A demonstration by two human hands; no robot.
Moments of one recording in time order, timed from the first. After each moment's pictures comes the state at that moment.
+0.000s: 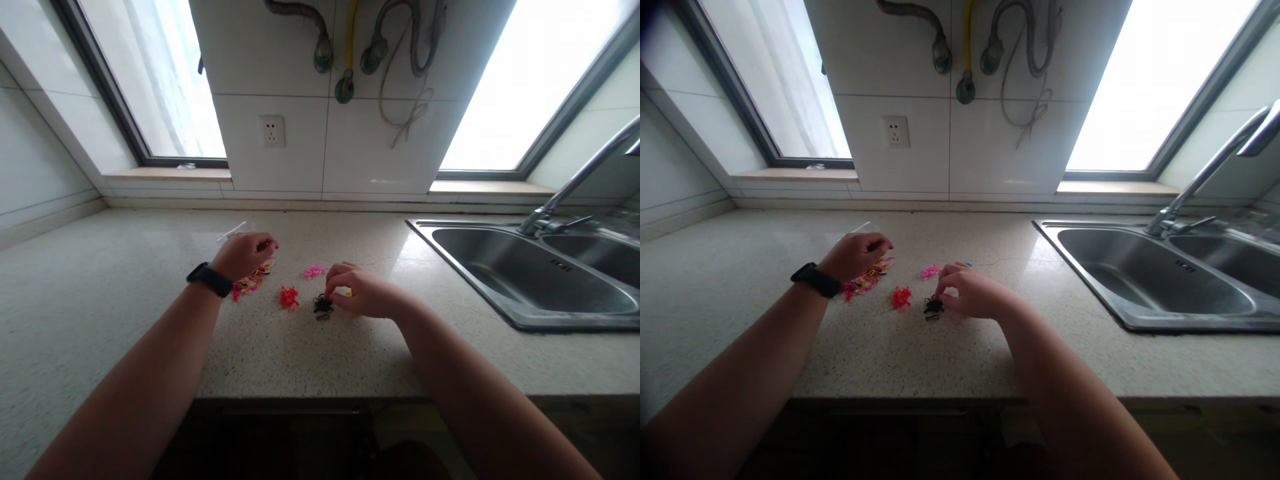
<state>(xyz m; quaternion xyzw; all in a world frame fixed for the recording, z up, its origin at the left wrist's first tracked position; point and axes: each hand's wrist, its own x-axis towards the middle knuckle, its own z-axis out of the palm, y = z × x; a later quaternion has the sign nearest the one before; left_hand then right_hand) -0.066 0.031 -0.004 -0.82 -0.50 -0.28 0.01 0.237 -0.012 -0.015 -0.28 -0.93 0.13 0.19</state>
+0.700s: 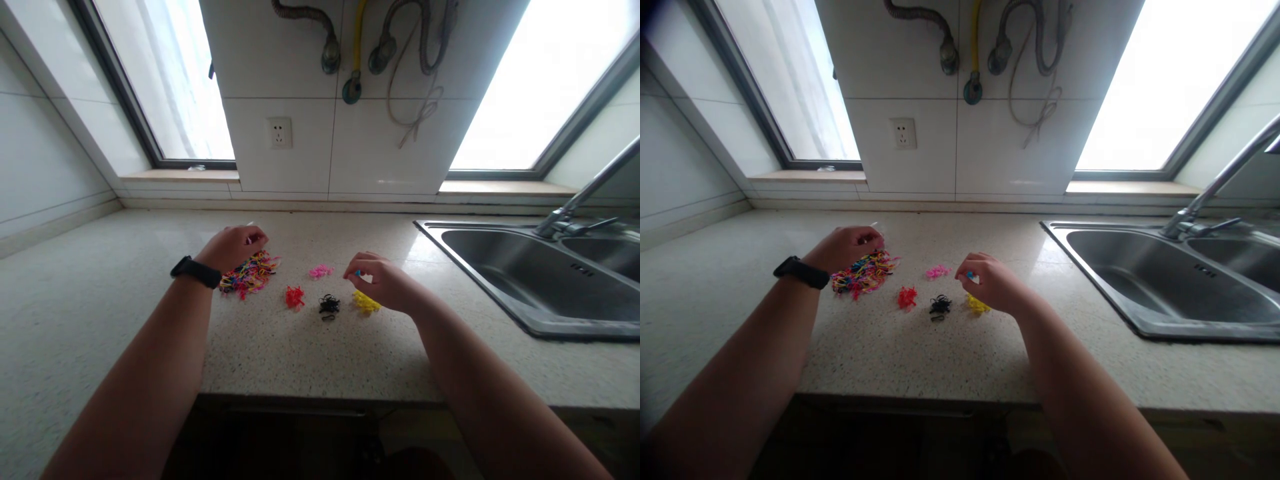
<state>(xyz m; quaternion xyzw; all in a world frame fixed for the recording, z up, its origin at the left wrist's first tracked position) -0.101 0.039 0.007 -0.80 -0.54 -0.26 0.01 0.258 -0.004 -0.011 -0.35 -0.89 0.09 0.26</state>
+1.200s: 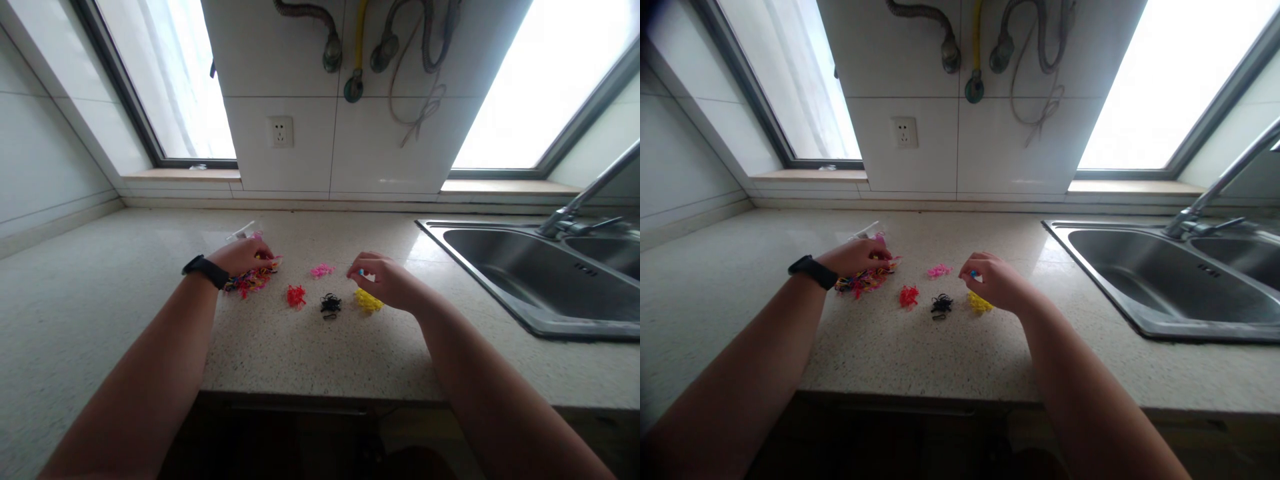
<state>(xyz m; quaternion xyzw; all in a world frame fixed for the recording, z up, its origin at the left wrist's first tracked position) -0.105 0.056 -0.014 -0.87 -0.48 -0.10 -0.06 0.258 -0.003 -0.011 -0.37 -0.89 0.09 0.25</state>
